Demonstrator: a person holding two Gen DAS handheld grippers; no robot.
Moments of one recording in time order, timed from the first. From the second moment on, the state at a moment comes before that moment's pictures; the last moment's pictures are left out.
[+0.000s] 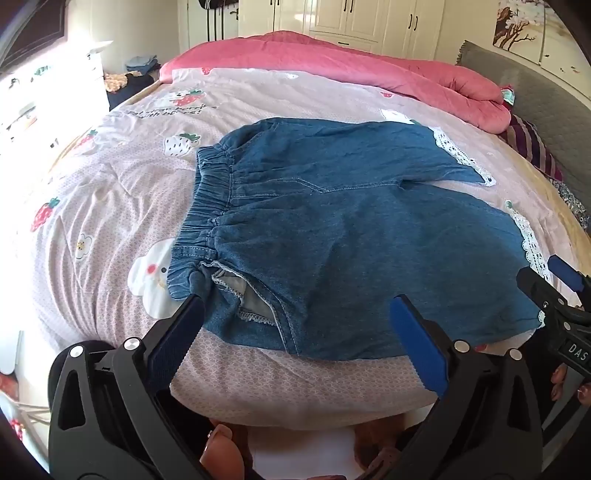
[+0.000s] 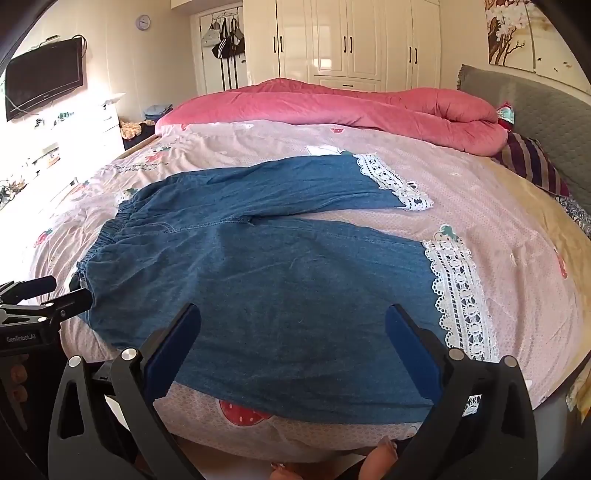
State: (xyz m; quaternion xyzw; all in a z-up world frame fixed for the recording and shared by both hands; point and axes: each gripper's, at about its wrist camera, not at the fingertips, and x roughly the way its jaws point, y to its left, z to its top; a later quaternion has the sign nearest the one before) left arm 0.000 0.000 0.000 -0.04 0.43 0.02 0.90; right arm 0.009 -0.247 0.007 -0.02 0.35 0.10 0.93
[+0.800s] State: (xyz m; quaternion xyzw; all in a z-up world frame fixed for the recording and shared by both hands) left arm 0.000 -0.003 0.005 -0.03 0.42 0.02 0.91; right arm 0.007 -0.244 0.010 -0.02 0.35 0.10 0.93
